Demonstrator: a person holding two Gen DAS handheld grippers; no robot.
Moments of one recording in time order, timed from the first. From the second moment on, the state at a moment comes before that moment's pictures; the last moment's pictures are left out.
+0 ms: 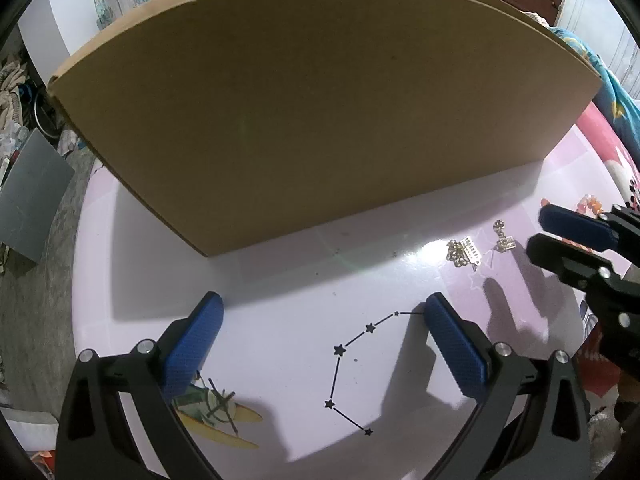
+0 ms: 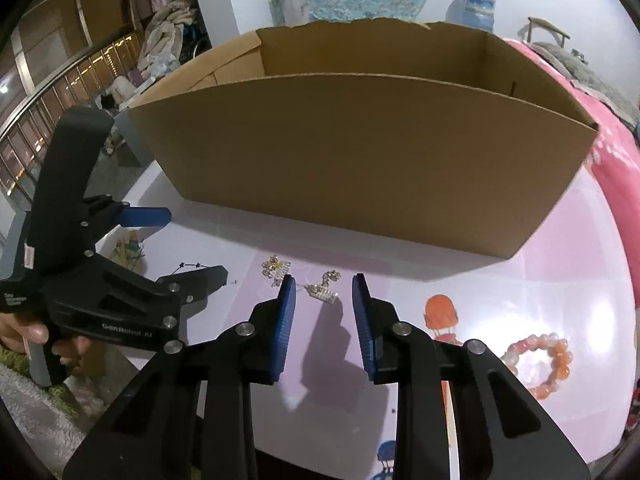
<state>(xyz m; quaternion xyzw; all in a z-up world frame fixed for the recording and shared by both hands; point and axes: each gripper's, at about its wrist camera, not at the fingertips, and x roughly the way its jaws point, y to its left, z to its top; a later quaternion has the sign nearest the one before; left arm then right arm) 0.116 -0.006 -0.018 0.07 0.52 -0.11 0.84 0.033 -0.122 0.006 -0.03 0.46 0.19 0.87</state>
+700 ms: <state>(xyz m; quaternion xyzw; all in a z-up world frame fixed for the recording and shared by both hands) 0.109 -0.004 -0.017 0.07 0.52 -0.11 0.84 0.044 -0.115 -0.006 -0.06 0.47 0.18 0.86</state>
